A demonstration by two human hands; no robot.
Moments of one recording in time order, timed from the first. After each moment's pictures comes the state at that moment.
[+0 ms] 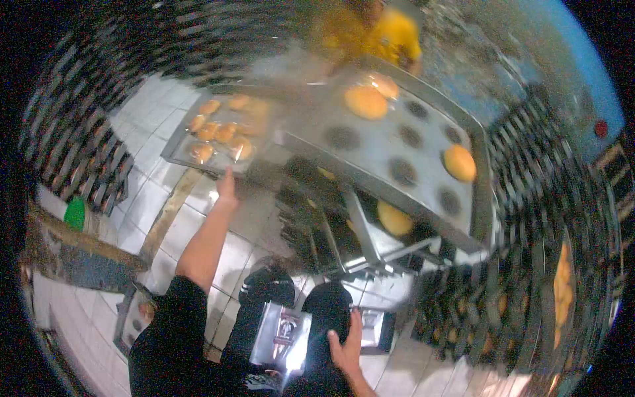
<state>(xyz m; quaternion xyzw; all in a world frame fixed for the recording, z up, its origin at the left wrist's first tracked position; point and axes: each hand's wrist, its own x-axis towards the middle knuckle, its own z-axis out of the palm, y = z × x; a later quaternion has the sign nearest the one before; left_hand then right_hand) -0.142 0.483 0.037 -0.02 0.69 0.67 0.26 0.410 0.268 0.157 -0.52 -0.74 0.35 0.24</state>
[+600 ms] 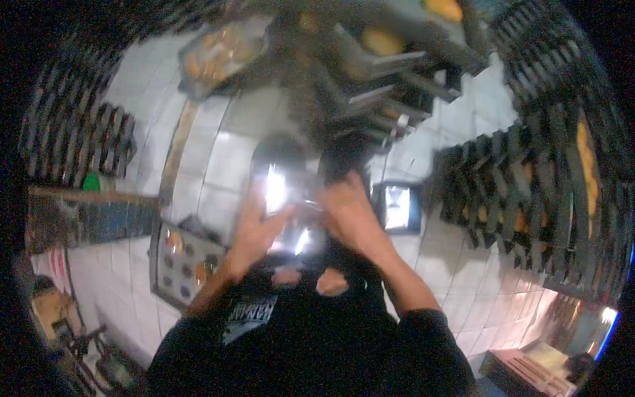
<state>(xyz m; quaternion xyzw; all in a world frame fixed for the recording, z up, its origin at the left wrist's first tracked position) 0.156 0.094 0.207 0.68 0.61 0.36 0.20 0.382 0.237 0.255 -0.26 -0.93 0.24 0.12</state>
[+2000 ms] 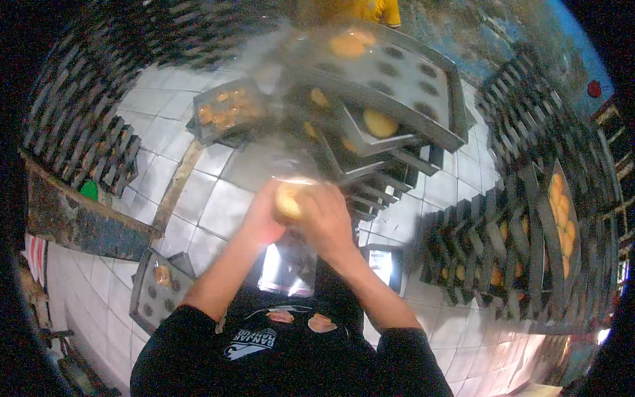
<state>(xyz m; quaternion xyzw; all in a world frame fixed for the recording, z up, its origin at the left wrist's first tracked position) 0.150 0.249 0.255 0.03 0.28 0.68 0.67 0.309 0.293 0.296 -0.18 -0.89 0.09 0.40</state>
